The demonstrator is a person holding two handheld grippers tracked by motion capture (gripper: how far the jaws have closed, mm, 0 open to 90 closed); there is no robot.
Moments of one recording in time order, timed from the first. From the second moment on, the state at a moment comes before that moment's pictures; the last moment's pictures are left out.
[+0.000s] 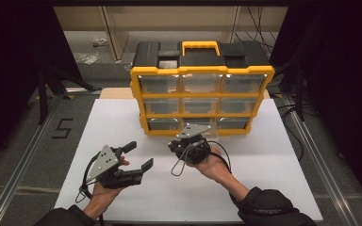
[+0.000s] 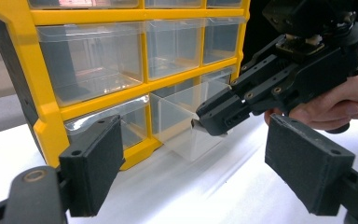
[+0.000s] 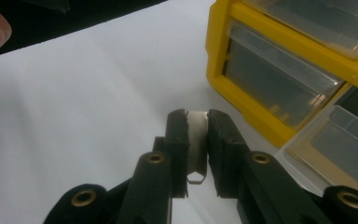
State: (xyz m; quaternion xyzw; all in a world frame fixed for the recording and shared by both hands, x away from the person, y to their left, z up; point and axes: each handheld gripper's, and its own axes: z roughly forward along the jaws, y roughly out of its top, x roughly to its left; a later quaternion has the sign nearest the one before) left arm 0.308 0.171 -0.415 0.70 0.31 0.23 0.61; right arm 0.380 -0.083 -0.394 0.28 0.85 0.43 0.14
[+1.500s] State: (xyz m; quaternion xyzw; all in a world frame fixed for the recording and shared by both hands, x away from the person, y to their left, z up) left arm 0.308 0.171 -0.415 0.70 0.31 0.23 0.61; right arm 0.405 -0.128 -0.367 0.33 0.81 0.46 0.18
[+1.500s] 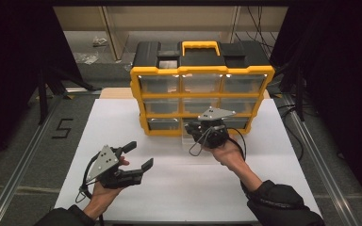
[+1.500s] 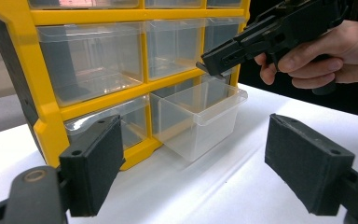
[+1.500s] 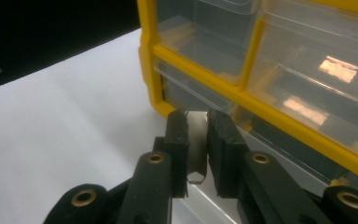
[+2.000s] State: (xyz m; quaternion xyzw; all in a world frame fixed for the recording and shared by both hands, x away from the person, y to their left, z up) left arm 0.308 0.171 -0.415 0.70 0.31 0.23 0.61; right arm 0.416 -0.144 -0.369 0.36 0.80 0.45 0.19
